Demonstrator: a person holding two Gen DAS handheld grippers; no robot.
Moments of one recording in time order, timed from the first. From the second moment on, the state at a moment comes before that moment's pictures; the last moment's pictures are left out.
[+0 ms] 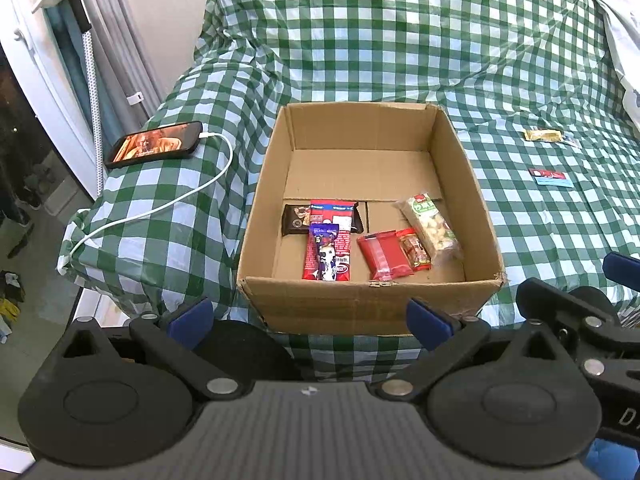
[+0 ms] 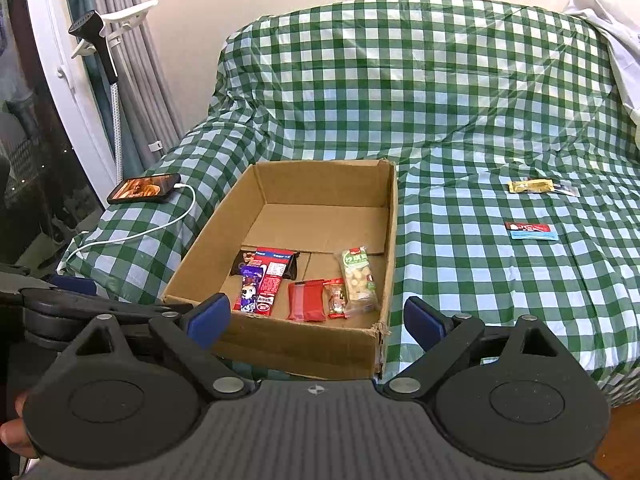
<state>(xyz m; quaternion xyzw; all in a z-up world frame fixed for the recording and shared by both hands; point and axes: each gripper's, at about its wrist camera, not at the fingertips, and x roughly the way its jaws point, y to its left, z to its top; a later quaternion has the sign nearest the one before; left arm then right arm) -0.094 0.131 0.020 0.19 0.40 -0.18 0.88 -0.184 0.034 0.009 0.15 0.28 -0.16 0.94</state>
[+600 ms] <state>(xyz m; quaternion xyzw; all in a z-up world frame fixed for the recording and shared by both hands) -0.081 0.118 0.004 0.21 0.42 -0.18 0.87 -0.183 0.024 0.001 0.17 0.30 -0.16 0.93</state>
